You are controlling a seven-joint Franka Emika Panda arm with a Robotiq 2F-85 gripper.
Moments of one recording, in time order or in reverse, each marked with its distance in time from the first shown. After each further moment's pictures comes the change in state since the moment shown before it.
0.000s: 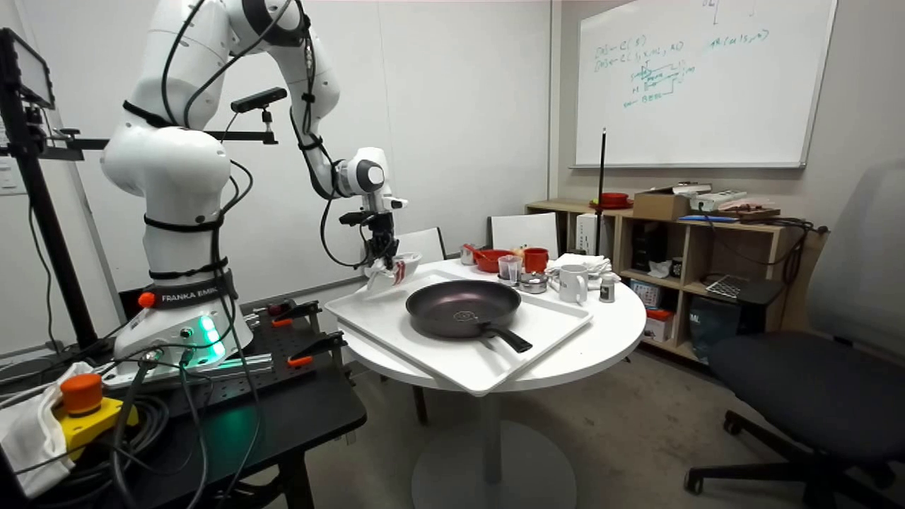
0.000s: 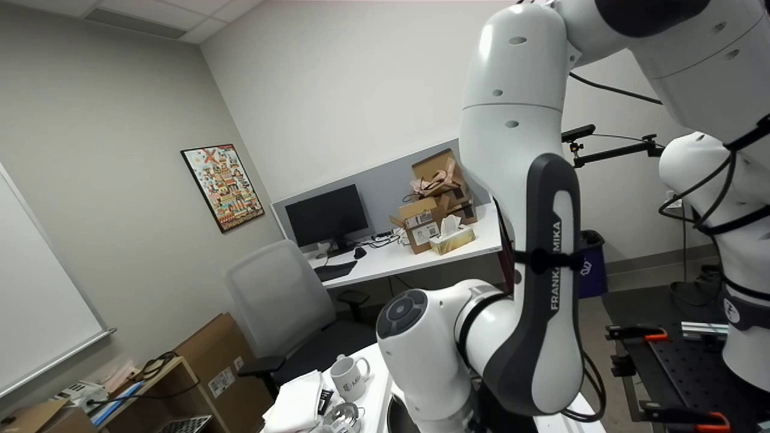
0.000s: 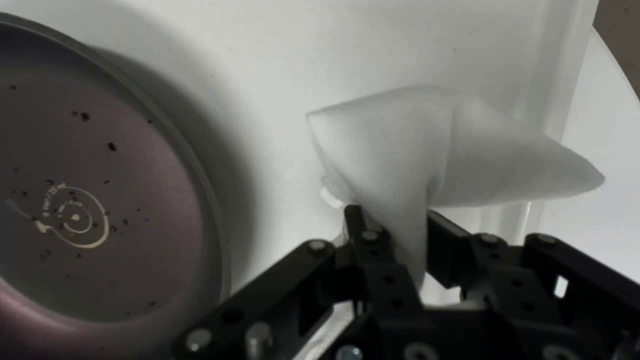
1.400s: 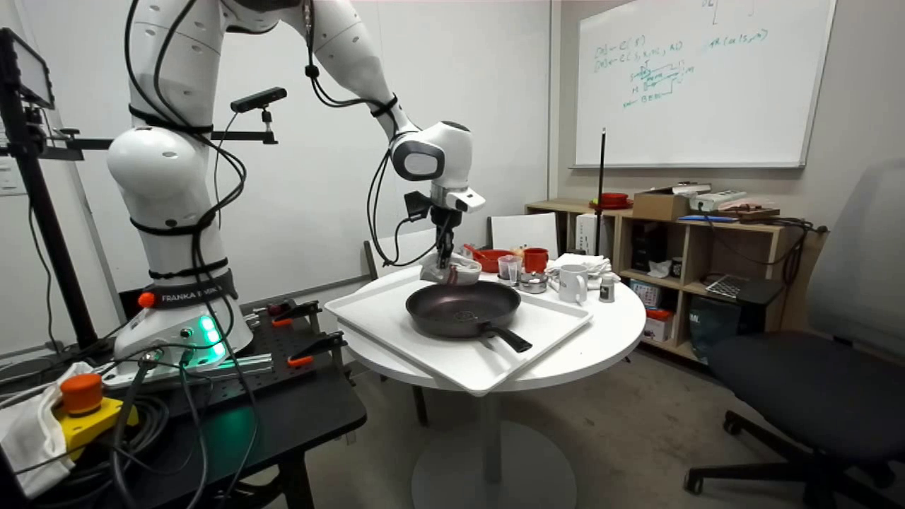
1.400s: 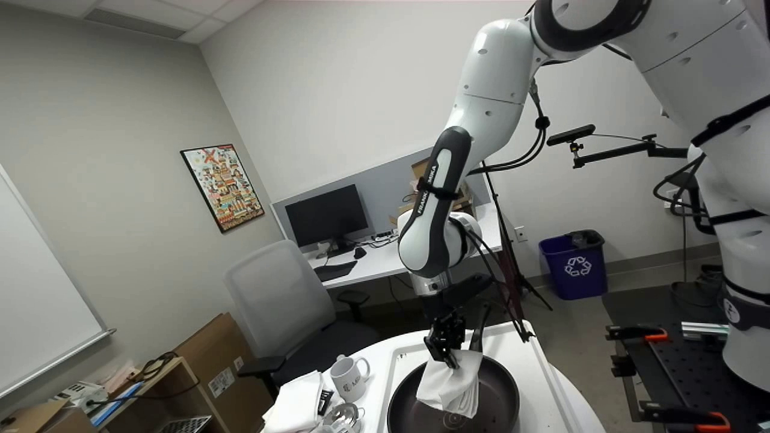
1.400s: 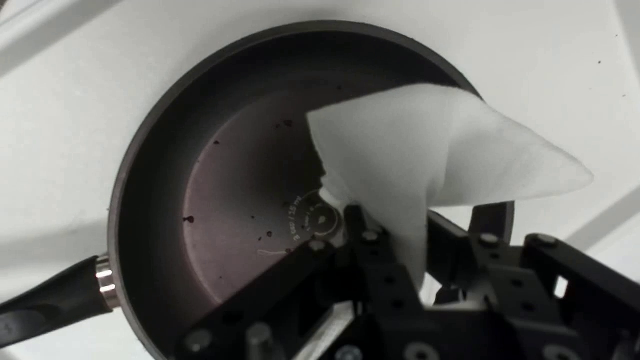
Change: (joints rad) arm -0.559 -0.079 0.023 0.020 0.630 -0.129 -0.466
